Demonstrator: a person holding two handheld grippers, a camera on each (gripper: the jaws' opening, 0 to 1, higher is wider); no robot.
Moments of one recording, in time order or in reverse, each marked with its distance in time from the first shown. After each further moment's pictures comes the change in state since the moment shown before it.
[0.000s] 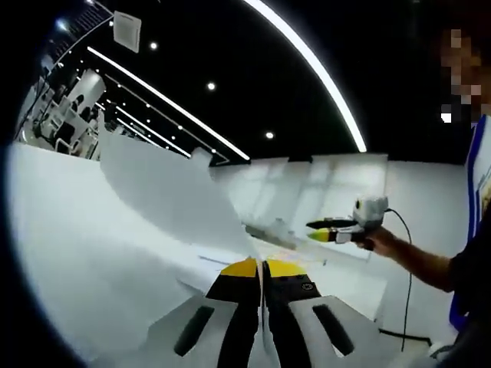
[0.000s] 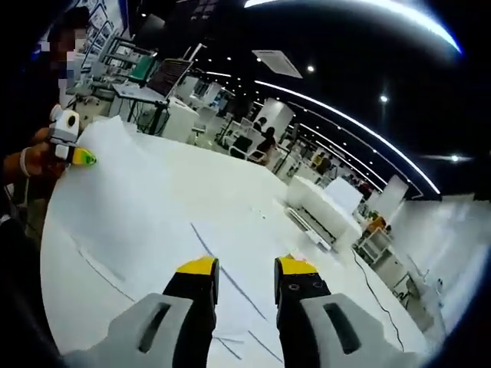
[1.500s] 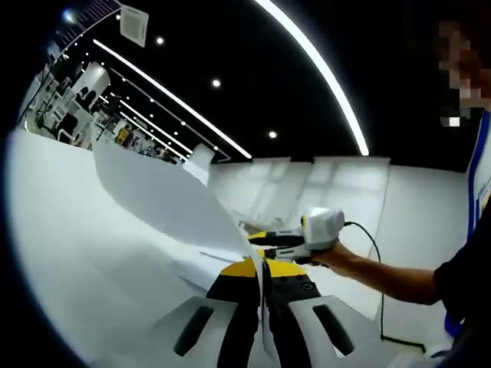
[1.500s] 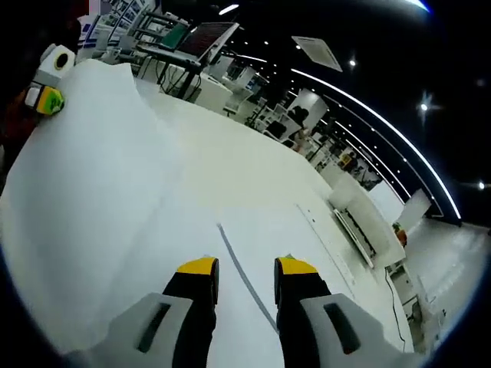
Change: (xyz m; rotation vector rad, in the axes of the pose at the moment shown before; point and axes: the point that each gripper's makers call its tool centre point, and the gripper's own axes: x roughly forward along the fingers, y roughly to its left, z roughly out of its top) left arm 0.002 0.008 -0.005 -0.042 0.003 0.001; right arm 0.141 0.067 -0.015 -0.124 0.076 0.132
